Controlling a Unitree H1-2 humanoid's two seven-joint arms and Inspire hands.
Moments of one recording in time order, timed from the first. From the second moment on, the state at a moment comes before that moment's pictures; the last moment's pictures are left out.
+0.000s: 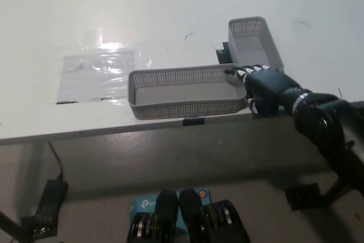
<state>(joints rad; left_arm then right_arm) 0.21 0.63 -0.13 -0.17 0.22 0.42 -0.34 -0.81 -0.37 0.54 0.46 -0.73 0.05 0.36</state>
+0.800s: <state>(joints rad) 0.22 0.62 -0.12 -0.17 0.22 0.41 -0.34 -0.83 -0.41 0.48 0.39 -0.72 0.01 0.42</state>
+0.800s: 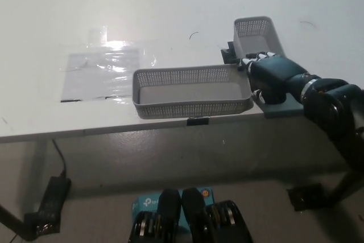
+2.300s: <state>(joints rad) 0.22 0.62 -0.10 -0.17 0.22 0.42 -0.34 -0.88 -0.42 0.52 0.61 -0.75 0.05 0.44</state>
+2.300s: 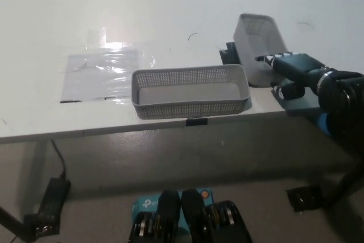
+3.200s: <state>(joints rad) 0.21 0.62 -0.07 -0.19 0.22 0.43 -0.34 -0.95 -0.40 0.82 0.76 -1.08 0.09 0.09</state>
